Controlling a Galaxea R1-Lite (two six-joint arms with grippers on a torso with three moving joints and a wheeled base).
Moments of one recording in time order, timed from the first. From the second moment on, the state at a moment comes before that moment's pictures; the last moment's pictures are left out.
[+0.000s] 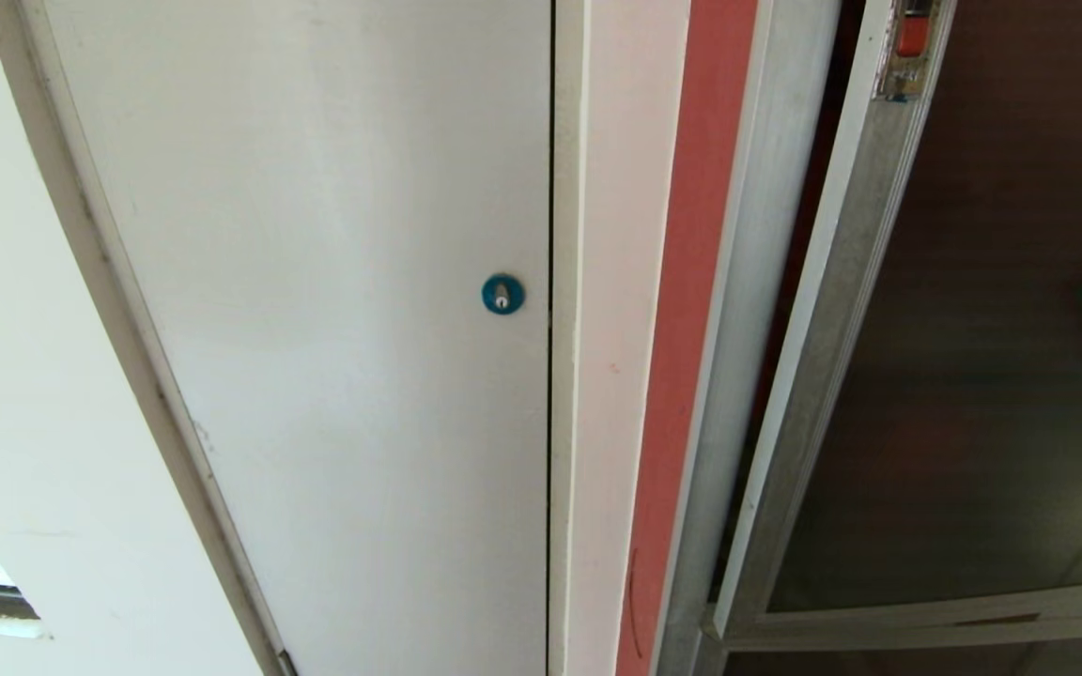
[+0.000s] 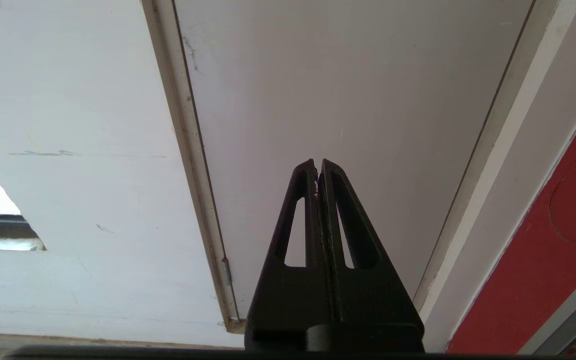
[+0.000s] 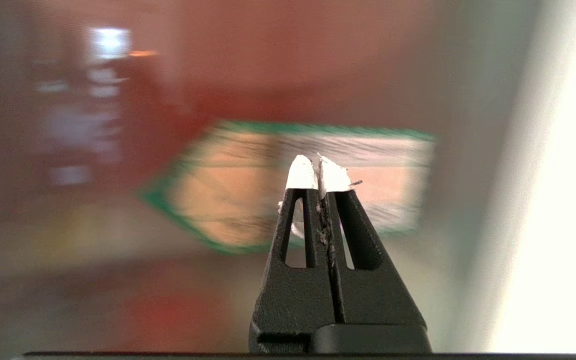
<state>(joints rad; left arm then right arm) 0.00 0.00 0.00 0.01 0.01 -0.01 0.23 0.66 -0.52 -0.58 -0.59 -0.35</state>
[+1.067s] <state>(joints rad) 0.00 0.00 0.00 0.01 0.01 -0.01 0.02 0.04 -0.18 0.01 0.09 -0.18</state>
